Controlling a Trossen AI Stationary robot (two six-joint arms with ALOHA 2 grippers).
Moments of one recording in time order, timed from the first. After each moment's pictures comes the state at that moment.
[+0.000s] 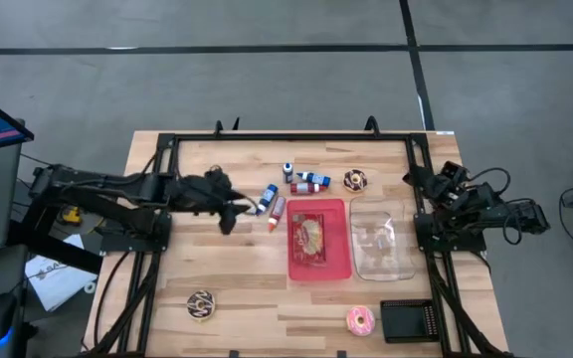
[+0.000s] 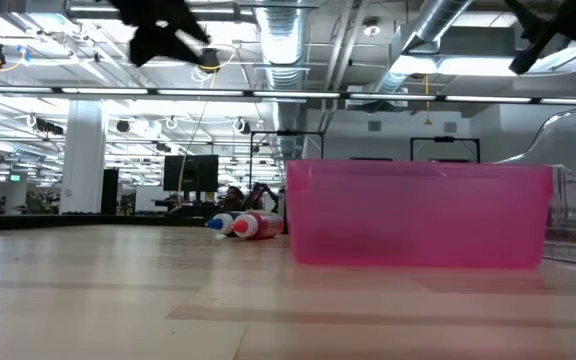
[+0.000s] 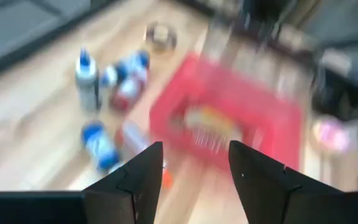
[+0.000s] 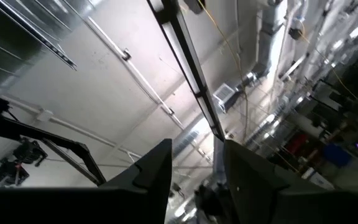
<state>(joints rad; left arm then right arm) -0.09 1.03 0.89 -0.47 -0.32 -0.51 0.03 0.02 0.03 0.80 0.32 0.71</state>
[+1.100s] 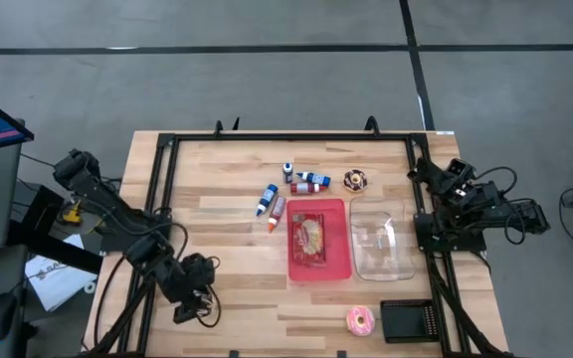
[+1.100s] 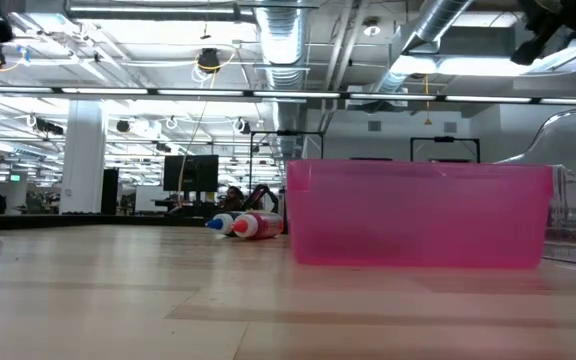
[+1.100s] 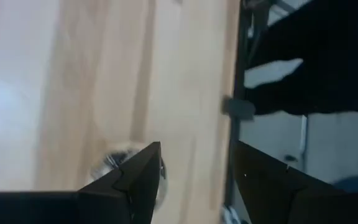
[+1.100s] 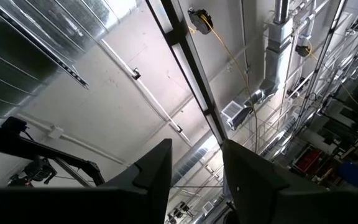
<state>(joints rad) -0.77 1.22 0.88 -0.60 -0.08 -0.96 0.03 0.02 0.06 0.82 0.35 0.70</state>
